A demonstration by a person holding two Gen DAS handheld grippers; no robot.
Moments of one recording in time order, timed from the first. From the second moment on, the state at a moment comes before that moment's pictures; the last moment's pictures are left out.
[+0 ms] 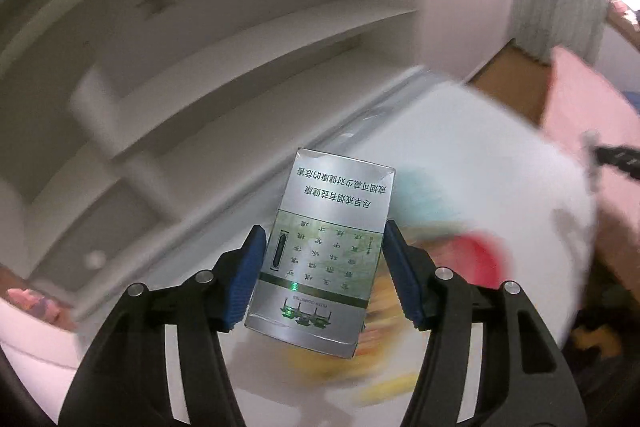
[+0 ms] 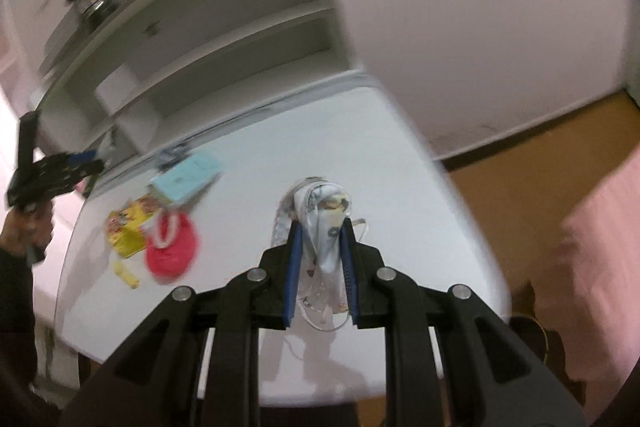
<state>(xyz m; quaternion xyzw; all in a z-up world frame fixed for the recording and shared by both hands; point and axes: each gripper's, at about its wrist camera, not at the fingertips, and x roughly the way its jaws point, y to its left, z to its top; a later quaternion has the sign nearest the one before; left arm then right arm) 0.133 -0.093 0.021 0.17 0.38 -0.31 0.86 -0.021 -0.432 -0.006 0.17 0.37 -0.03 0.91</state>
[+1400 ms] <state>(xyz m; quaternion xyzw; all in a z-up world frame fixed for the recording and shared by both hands) -0.097 -0.588 -0.256 0.32 0.45 -0.56 0.62 -0.219 -0.687 -0.268 0.39 0.47 -0.26 0.75</state>
